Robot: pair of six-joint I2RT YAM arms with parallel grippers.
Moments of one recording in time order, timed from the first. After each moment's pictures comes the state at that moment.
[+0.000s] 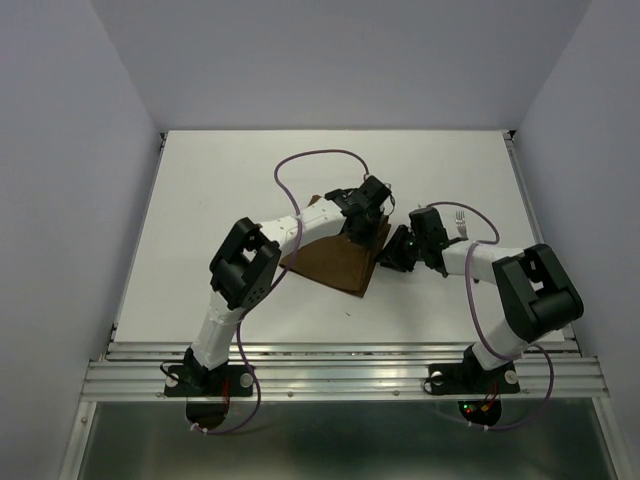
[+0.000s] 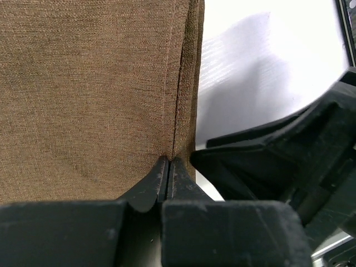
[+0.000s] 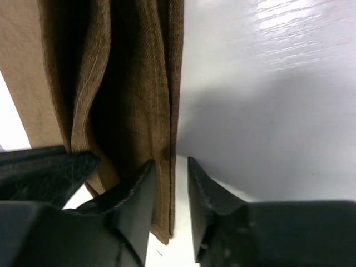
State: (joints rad) left arm -0.86 2.12 1.73 -0.63 -0.01 -0.48; right arm 0.37 1.58 0.70 0.01 -0.22 0.90
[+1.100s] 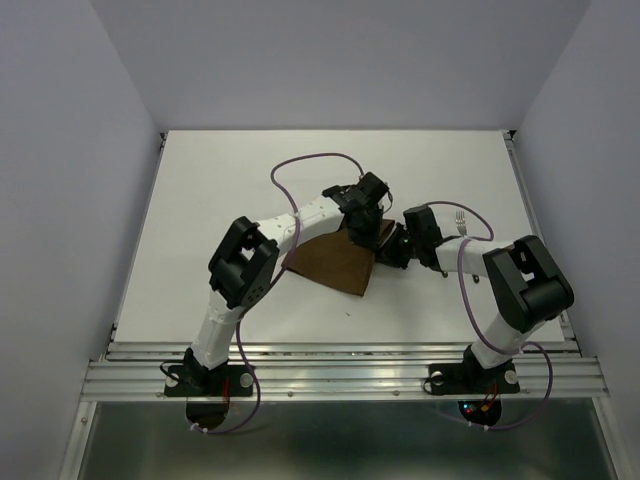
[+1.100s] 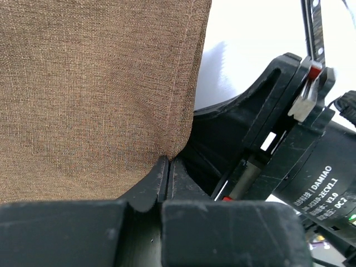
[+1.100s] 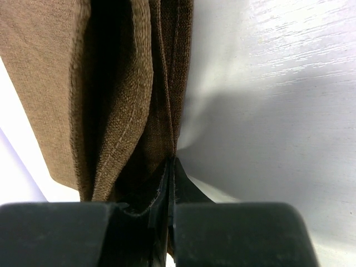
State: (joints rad) left arm -0.84 2.12 1.74 -0.66 0.11 -0.60; right arm 0.39 1.66 0.73 0.09 -0.21 0.97
